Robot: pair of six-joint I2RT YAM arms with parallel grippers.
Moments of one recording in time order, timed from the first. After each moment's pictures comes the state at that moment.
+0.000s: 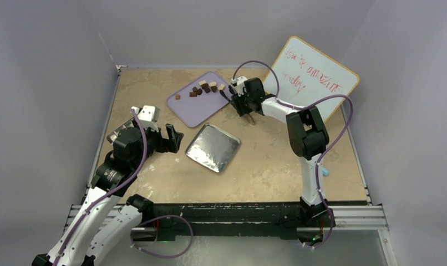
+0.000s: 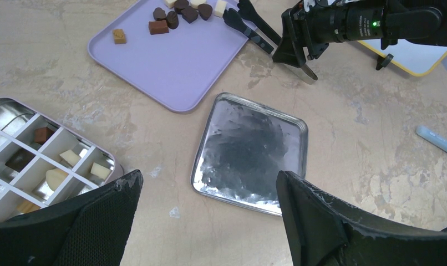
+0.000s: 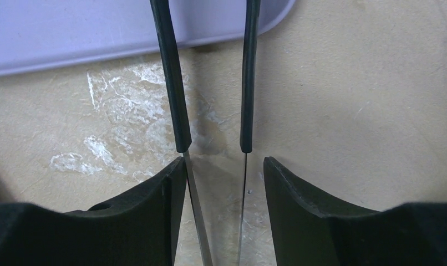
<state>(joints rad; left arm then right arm) -0.43 0.62 0.79 -0.49 -0.06 -0.25 0.42 2.15 1.53 -0.18 -0.08 -0.14</state>
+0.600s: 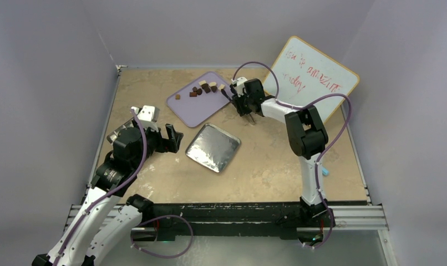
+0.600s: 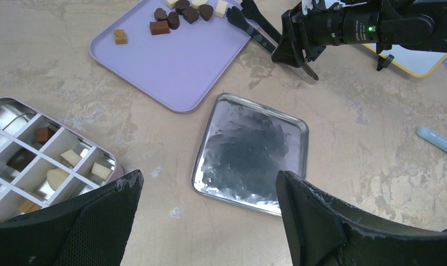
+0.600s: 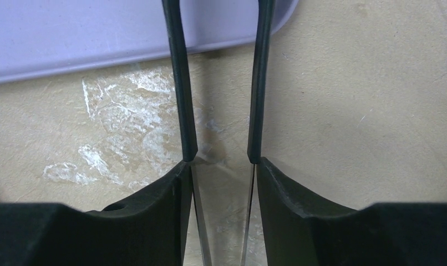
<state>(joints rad) -0.43 0.62 0.79 -0.49 -0.06 -0.25 0.42 2.17 1.52 -0.13 -0.09 -0.13</state>
